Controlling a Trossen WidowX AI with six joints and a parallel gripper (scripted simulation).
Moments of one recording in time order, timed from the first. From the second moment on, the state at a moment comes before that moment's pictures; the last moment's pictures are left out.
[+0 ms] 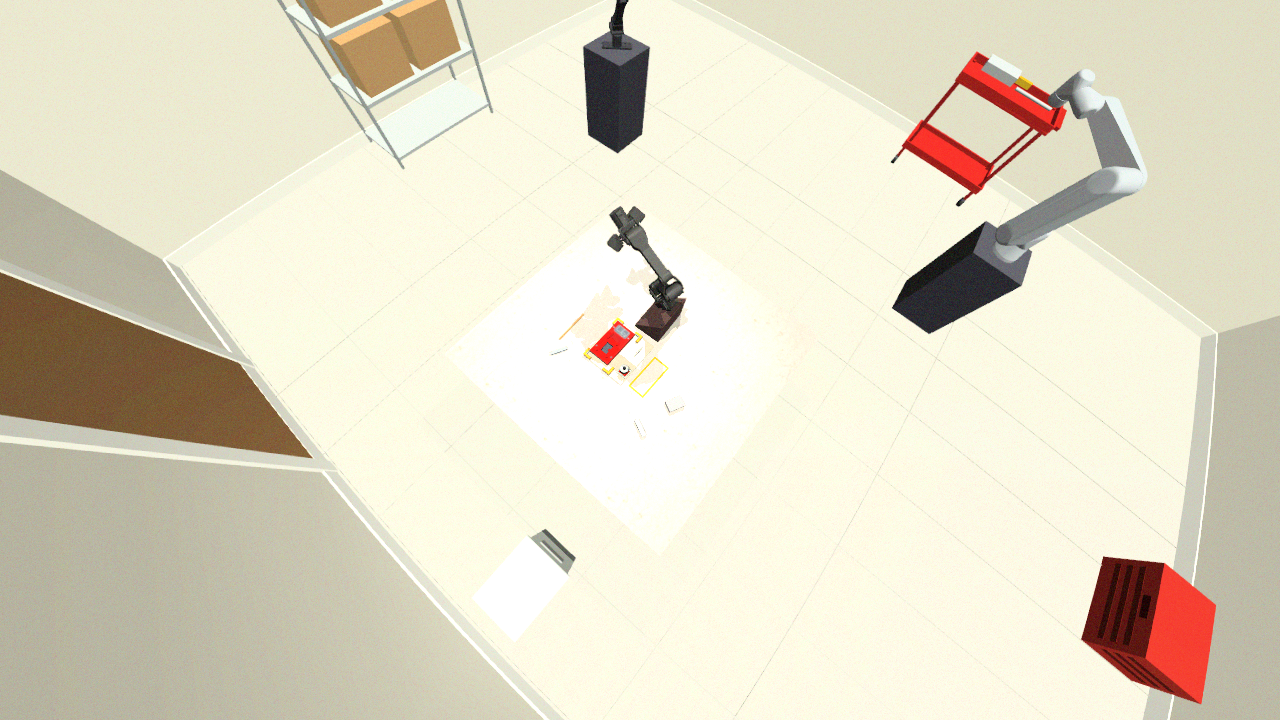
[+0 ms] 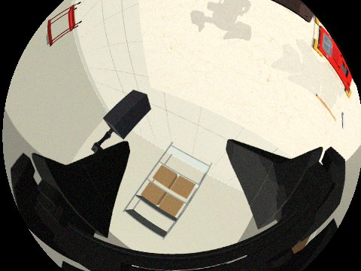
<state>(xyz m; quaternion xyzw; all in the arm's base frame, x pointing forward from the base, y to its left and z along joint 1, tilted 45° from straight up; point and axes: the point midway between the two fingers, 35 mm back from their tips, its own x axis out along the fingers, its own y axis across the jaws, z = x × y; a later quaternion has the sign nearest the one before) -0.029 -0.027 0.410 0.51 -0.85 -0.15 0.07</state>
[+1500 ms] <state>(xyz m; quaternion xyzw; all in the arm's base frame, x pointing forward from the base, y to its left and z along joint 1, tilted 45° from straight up) 0.301 -0.171 0.200 0.66 -0.05 -0.66 0.34</state>
